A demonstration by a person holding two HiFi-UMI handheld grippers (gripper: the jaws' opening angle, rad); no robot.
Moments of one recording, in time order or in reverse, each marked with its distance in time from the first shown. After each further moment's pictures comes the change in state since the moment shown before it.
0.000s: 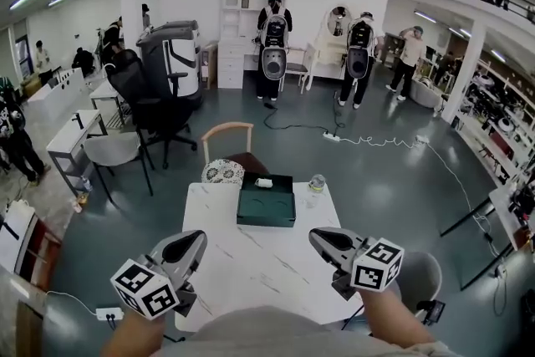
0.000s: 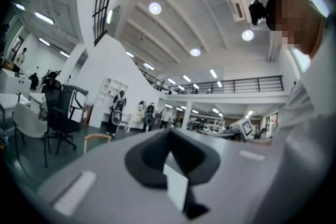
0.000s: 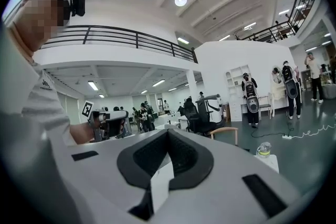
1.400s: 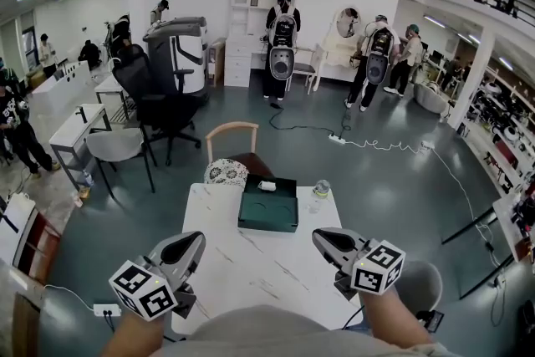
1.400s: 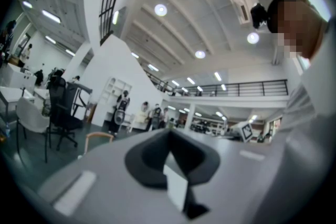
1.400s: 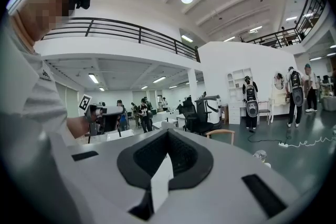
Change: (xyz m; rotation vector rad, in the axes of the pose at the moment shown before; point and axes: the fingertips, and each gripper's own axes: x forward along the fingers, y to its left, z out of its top) left arm 0.010 0.017 -0.004 -0.049 -0.021 0.036; right arm 0.014 -0.026 0.001 -0.073 0.036 -0.008
